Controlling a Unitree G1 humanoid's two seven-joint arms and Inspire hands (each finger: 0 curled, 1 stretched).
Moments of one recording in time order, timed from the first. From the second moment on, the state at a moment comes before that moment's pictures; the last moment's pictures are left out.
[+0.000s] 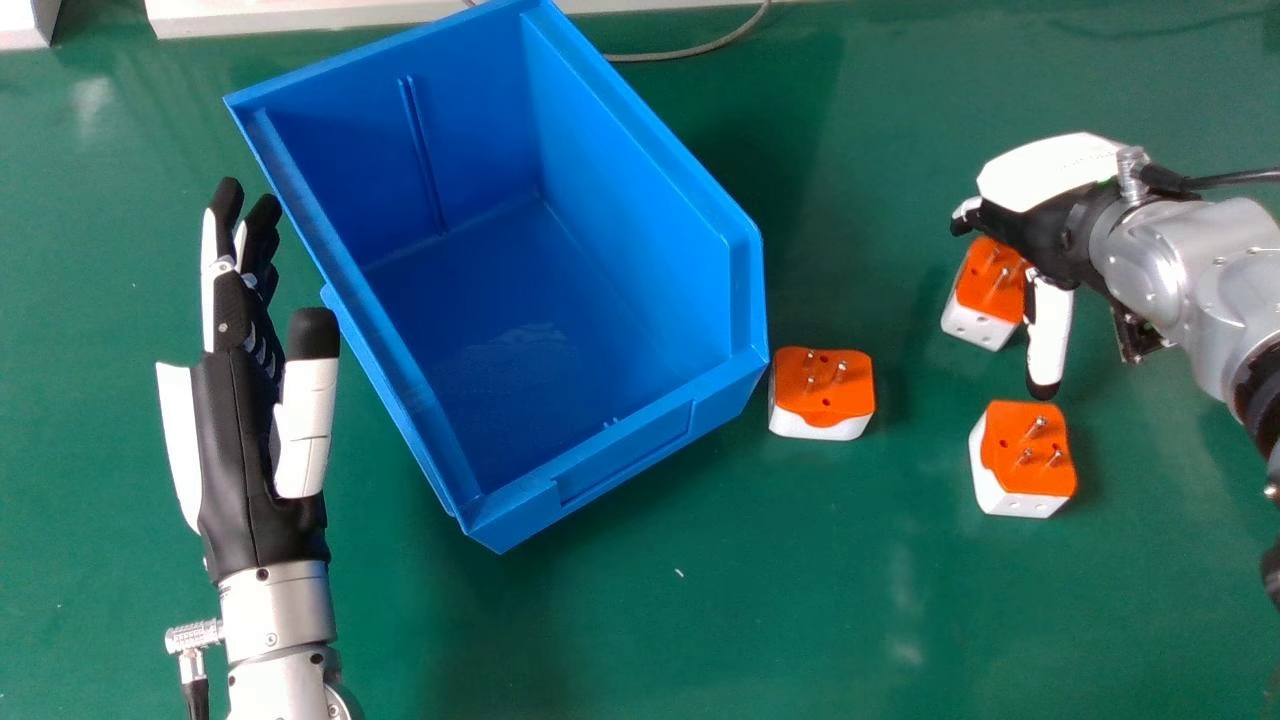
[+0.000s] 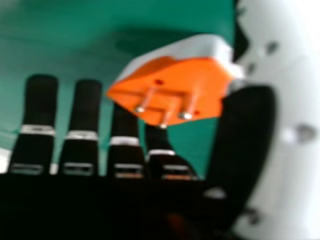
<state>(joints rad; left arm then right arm) -0.12 0.10 0.20 0.76 0.04 -1.01 0.17 -1.04 -0.51 0.66 1.24 -0.90 -0.19 0.21</state>
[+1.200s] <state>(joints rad) -0.12 0.10 0.20 0.78 0.04 -1.01 0.17 -1.04 -0.51 0.66 1.23 -0.90 -0.24 0.17</state>
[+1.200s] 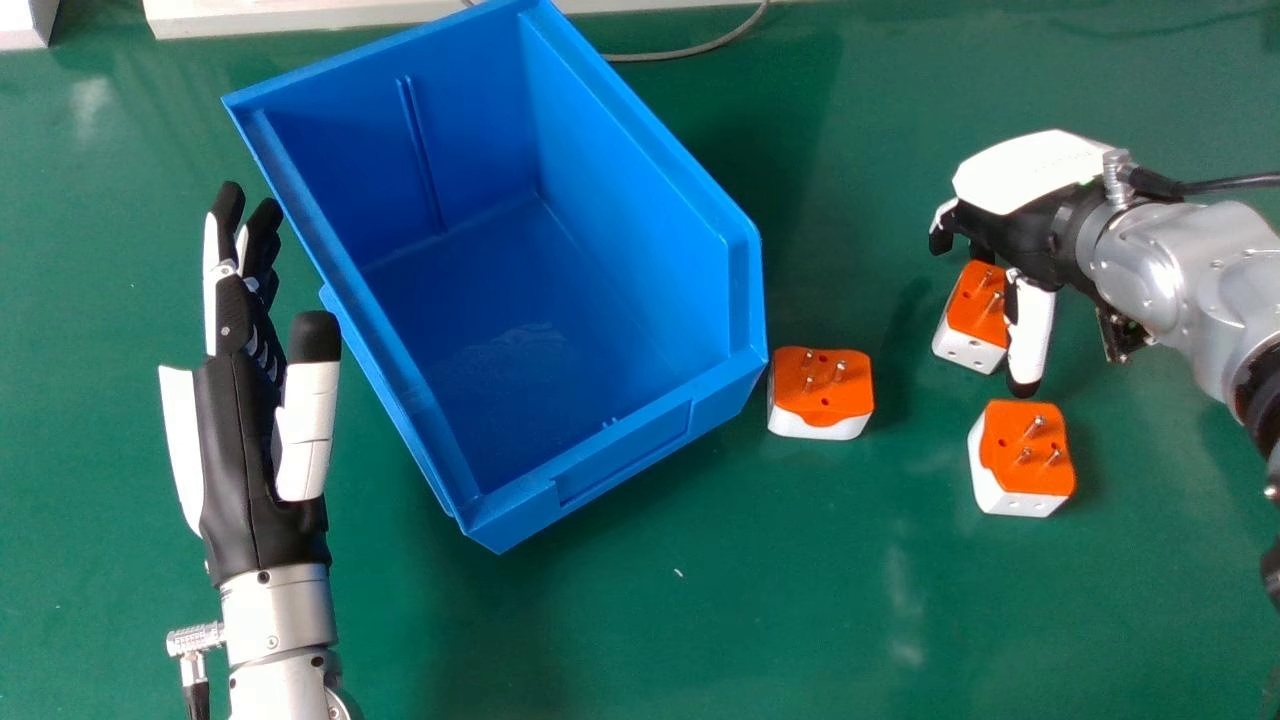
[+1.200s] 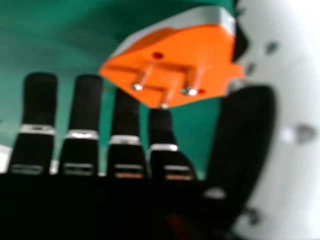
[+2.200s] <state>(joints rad) -0.13 0.09 0.20 0.78 0.04 -1.01 0.17 -1.04 -0.44 0.67 1.27 -0.90 -0.17 0.16</state>
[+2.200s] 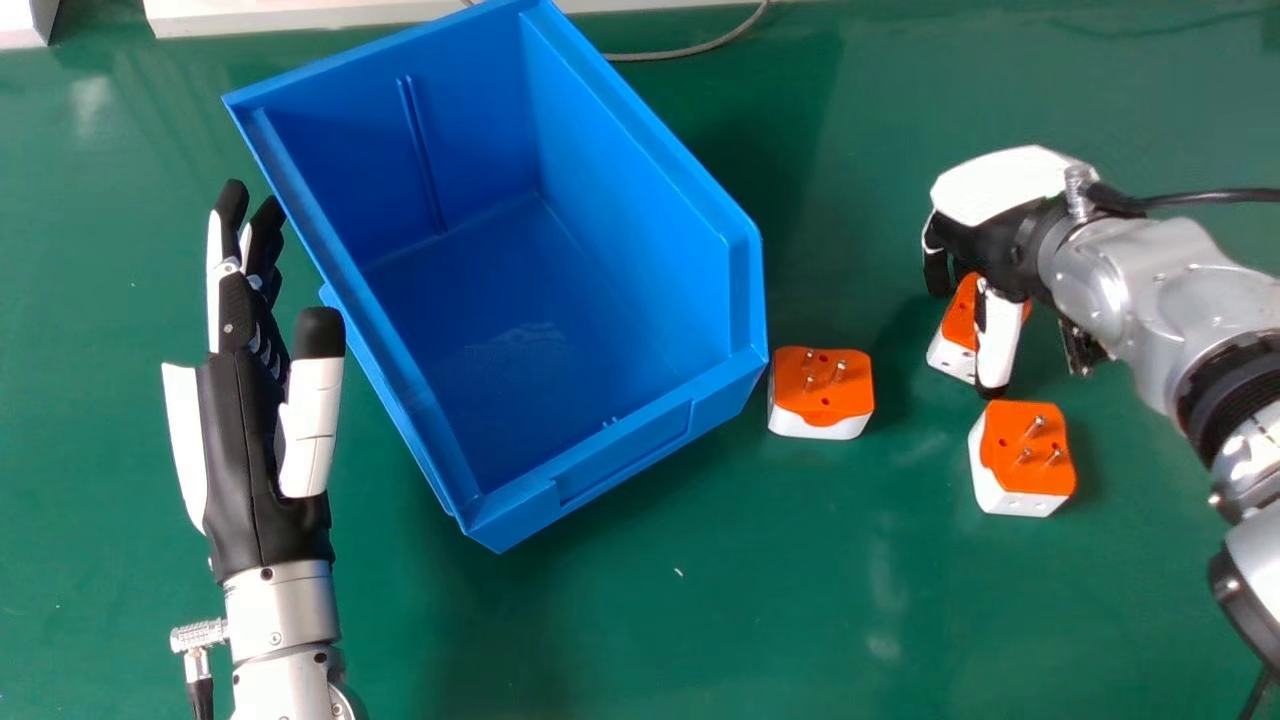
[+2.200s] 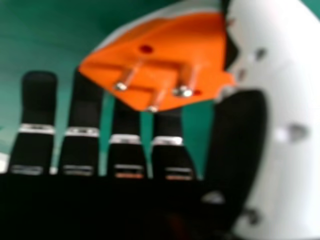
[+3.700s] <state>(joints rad) -0.15 0.09 0.19 0.79 0.04 -1.01 0.18 -1.02 -0.54 0.52 1.10 -0.76 -0.26 -0.02</state>
